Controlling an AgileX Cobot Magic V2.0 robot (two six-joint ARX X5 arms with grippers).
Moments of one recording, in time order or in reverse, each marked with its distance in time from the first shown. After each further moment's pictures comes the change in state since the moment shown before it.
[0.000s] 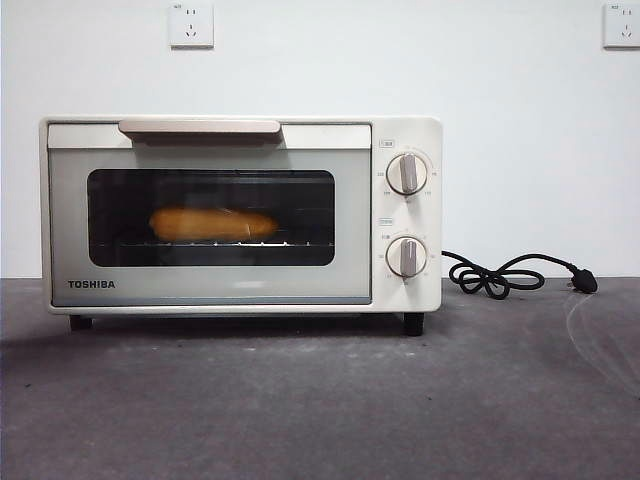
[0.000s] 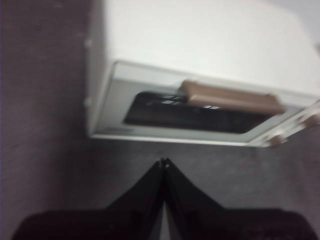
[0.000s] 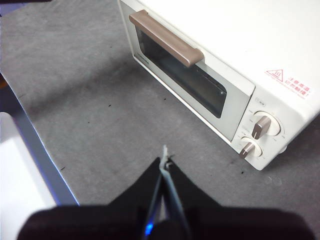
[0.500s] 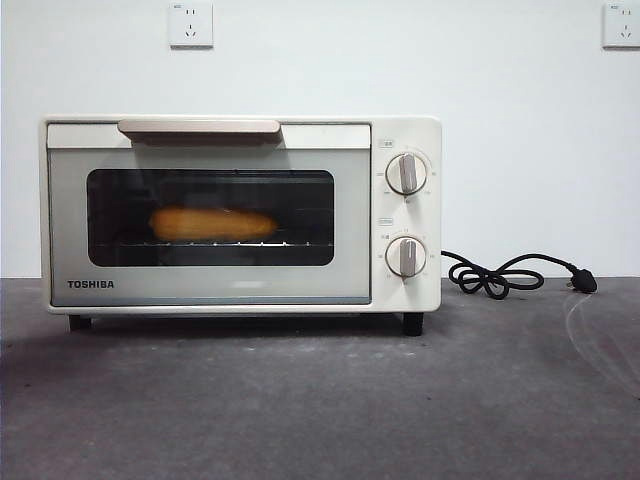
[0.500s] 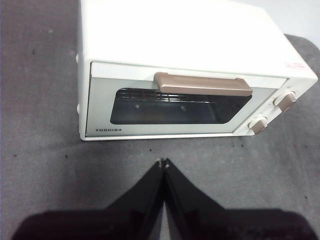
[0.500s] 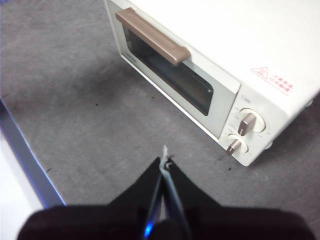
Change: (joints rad) left arm -0.249 -0.121 0.000 -0.059 -0.205 -0.029; right arm 0.000 0.000 0.000 -0.001 0.053 0.000
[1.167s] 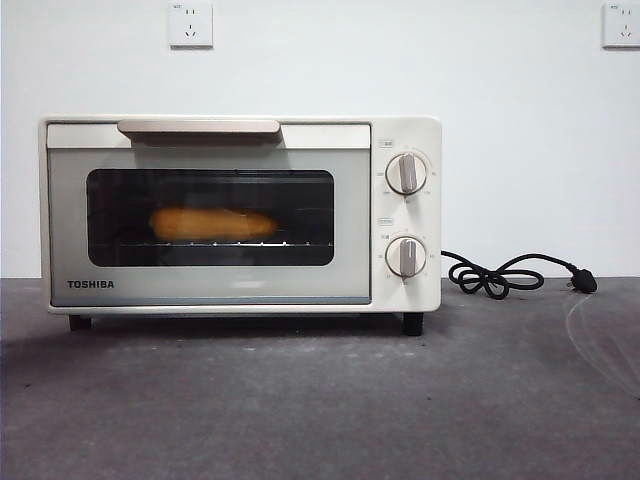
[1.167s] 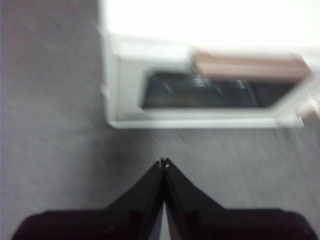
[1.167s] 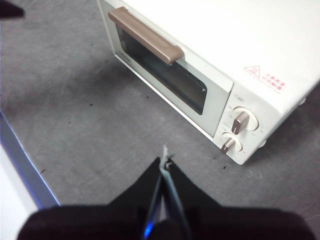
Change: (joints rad) left arm 0.101 0.117 0.000 0.013 -0.007 0.060; right arm 0.000 0.000 0.000 0.000 0.014 0.000
